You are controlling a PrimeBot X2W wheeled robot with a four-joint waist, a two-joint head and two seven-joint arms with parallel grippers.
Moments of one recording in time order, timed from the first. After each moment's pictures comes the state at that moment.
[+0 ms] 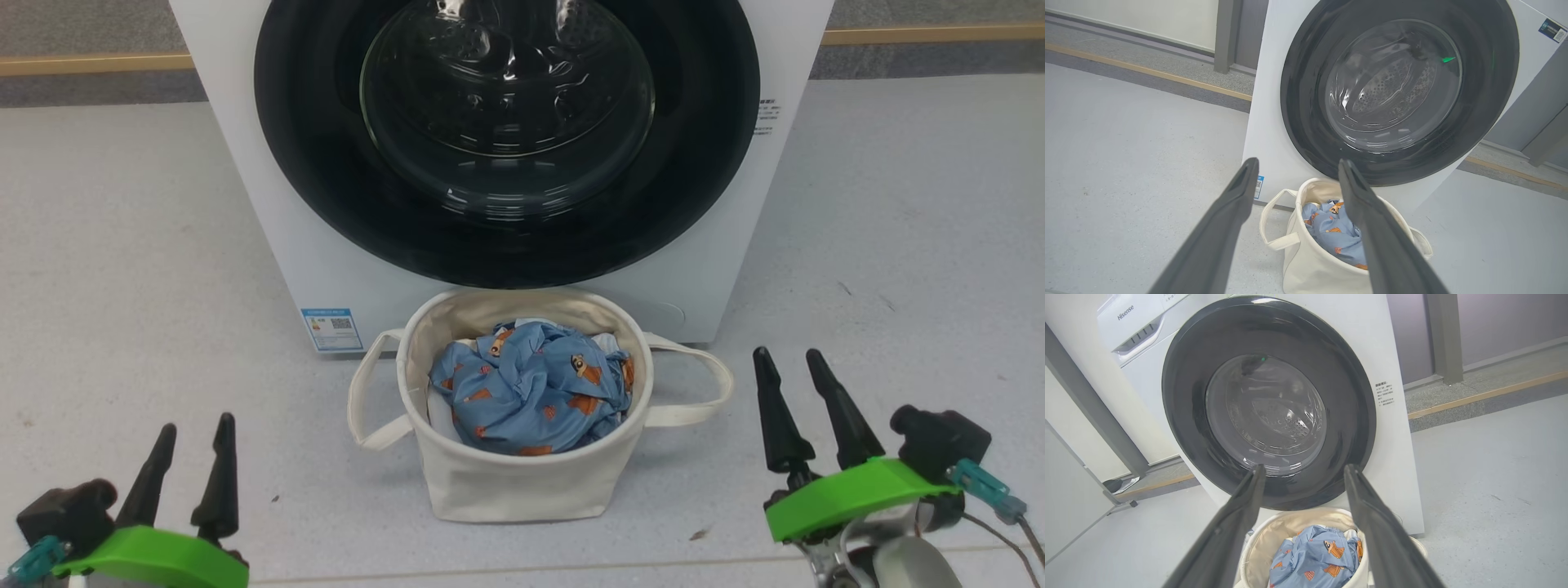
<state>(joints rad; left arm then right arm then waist) -0.11 0.36 -0.21 0.17 -0.77 -0.03 -0.12 -0.12 -0.04 0.08 0.19 0.41 0.13 -0.16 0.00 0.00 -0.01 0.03</state>
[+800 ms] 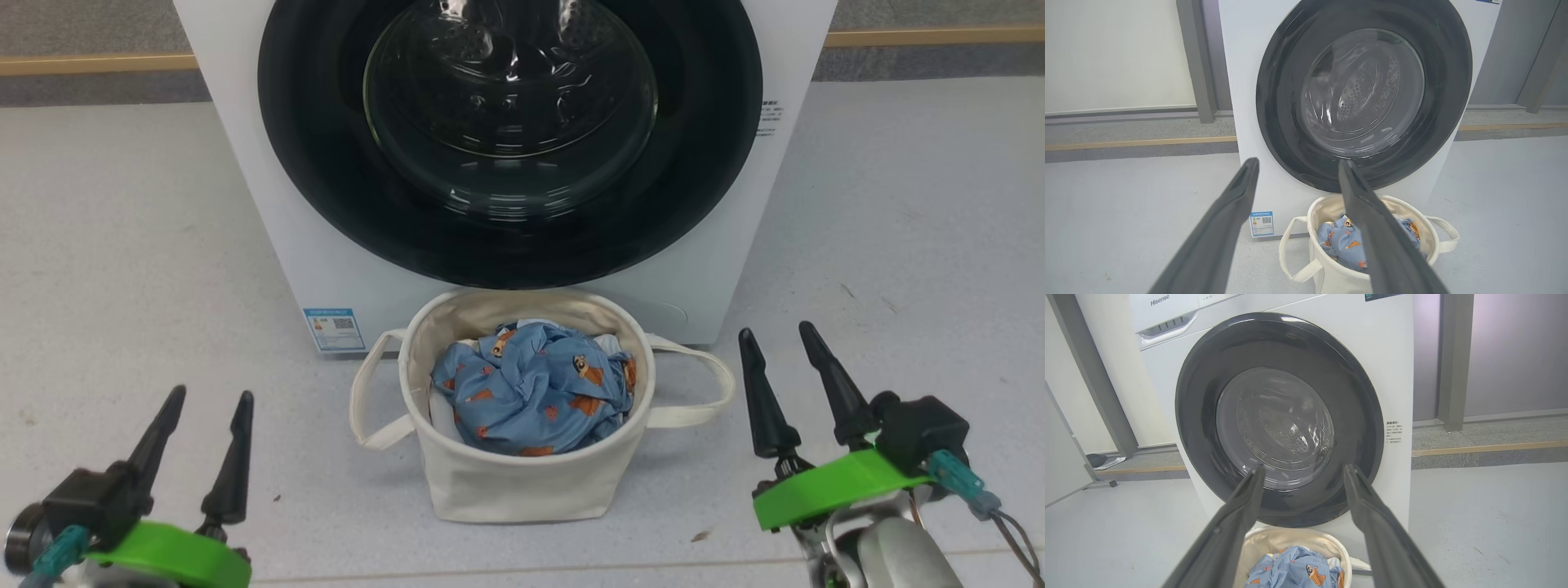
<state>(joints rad) -0.14 0.45 -0.29 0.12 -0.59 -0.02 -0.18 -0.15 -0.04 0.09 0.18 0.22 0.13 -0.22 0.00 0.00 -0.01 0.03</state>
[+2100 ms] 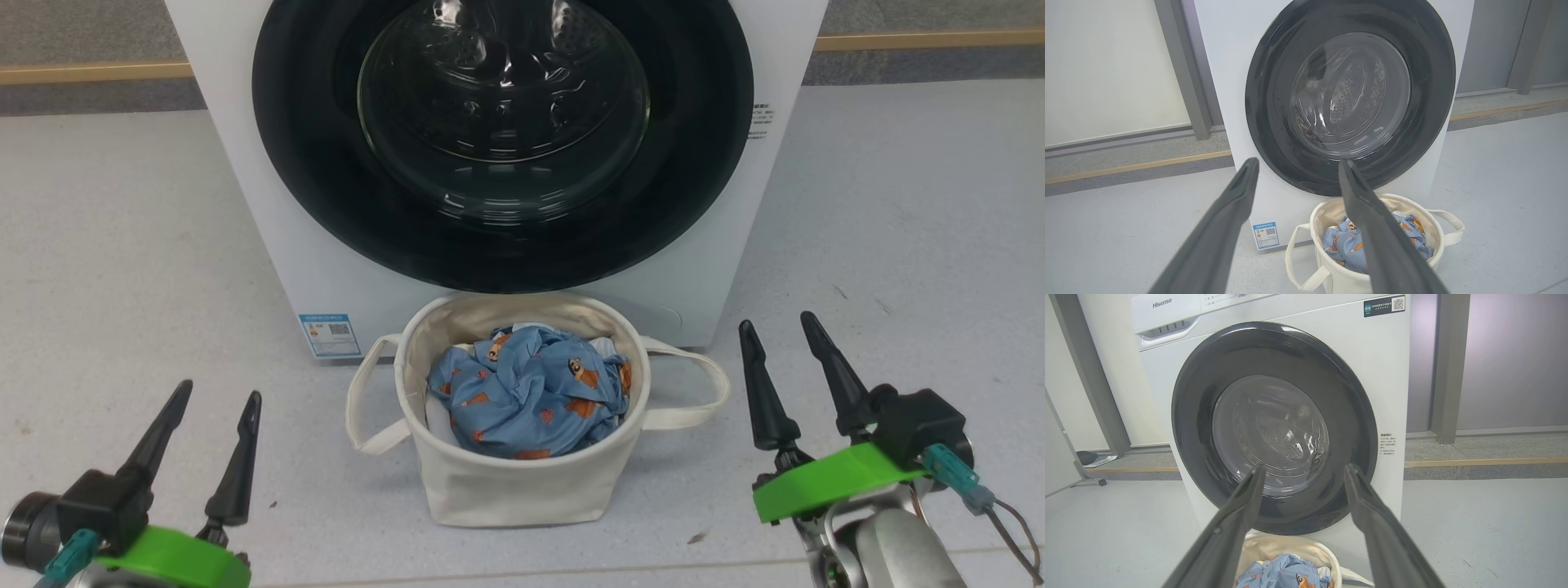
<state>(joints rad) -0.16 0.49 -0.33 0.10 -0.51 0.02 -0.21 -0.18 -0.04 0.09 0.20 0.18 0.13 -0.25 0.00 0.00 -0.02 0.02</state>
